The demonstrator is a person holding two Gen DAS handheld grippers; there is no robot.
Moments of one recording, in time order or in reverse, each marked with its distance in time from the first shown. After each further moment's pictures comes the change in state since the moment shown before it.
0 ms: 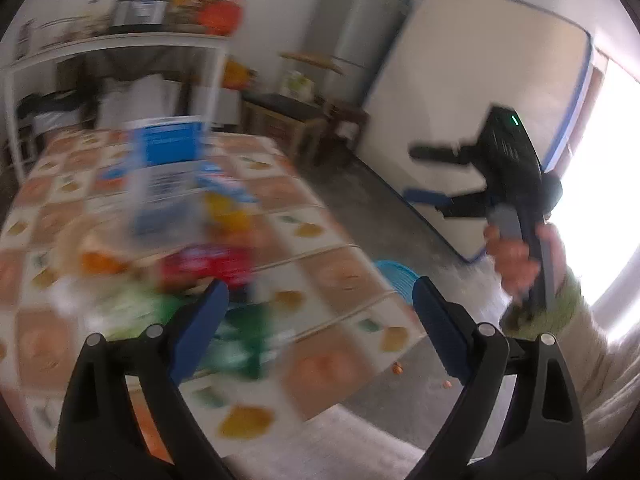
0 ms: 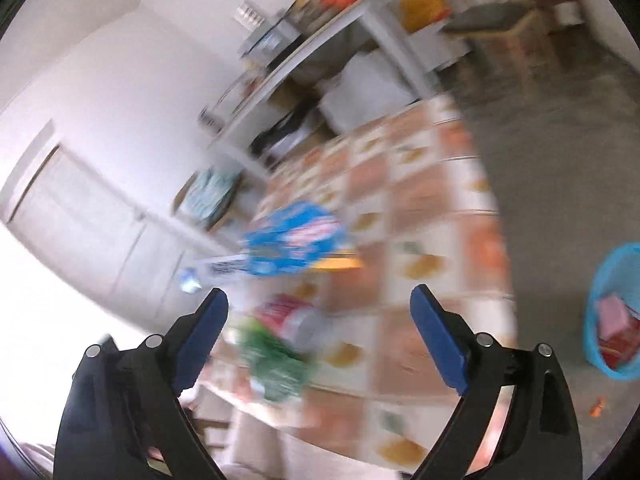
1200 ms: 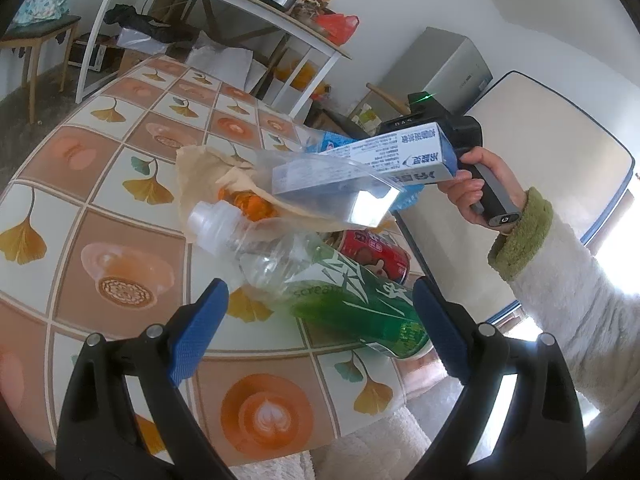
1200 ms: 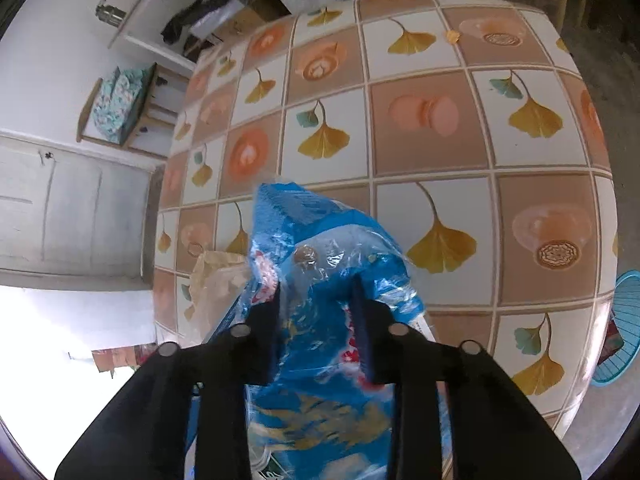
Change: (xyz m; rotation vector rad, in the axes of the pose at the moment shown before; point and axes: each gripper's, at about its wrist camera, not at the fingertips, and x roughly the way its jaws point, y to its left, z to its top) left arm -0.037 0.153 -0.054 -0.352 -0.099 0.013; right arm 0.250 0.033 0.098 0.090 0.460 -0.333
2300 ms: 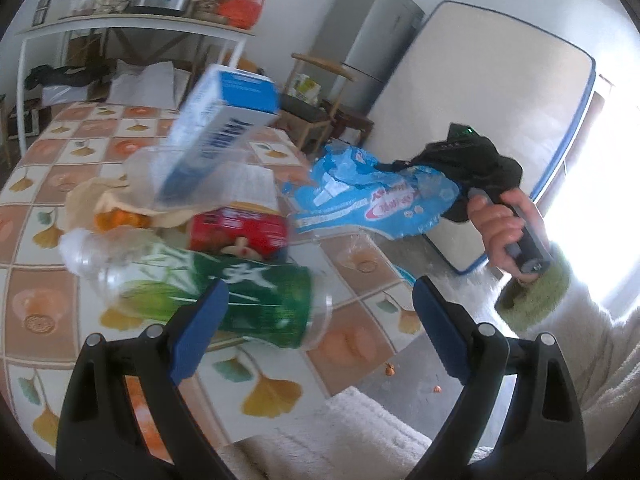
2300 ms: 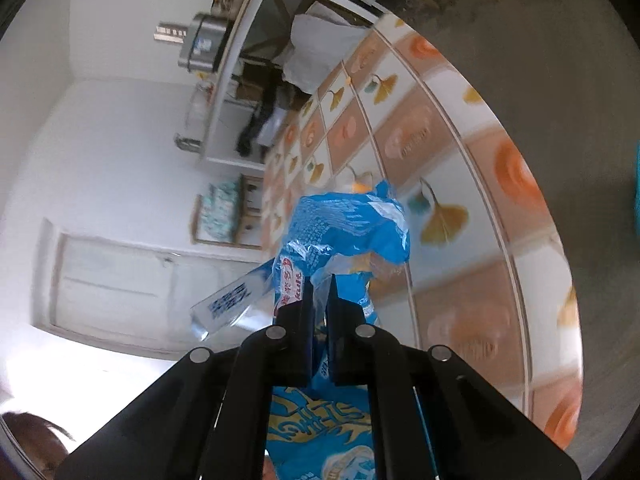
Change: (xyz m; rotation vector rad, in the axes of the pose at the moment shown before) left arm 0.030 -0.125 -0.027 0.300 0.103 -0.065; right arm -0.096 -0.168 -0.174 0.302 -0.319 0.547
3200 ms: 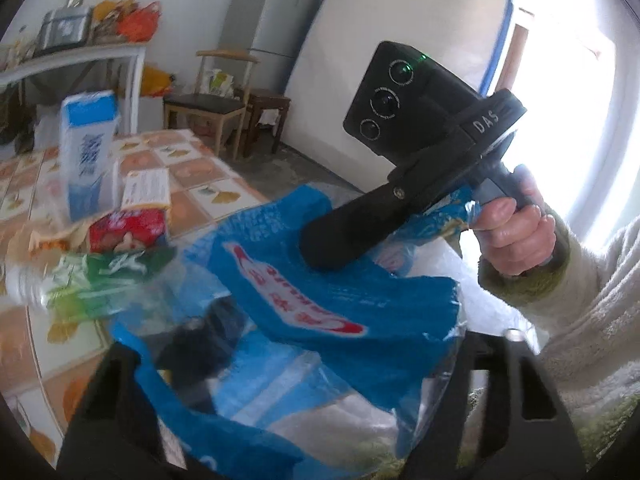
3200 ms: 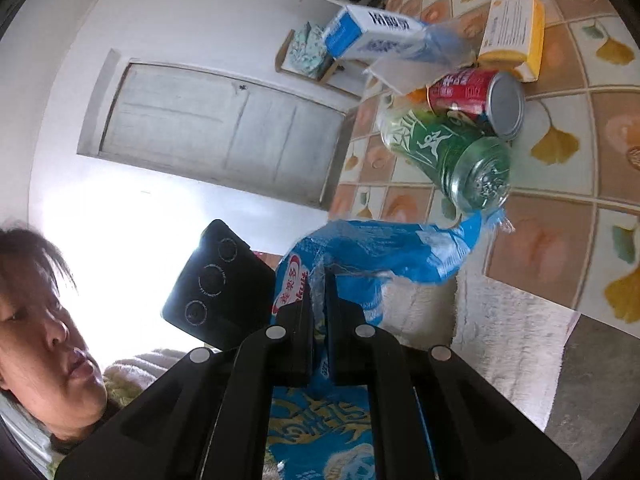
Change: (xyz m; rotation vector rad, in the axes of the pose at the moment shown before) left arm -0.017 -0.072 -0.029 0.235 0.070 -0.189; right arm 0.051 0.074 -0.142 -0.330 0.546 0.167
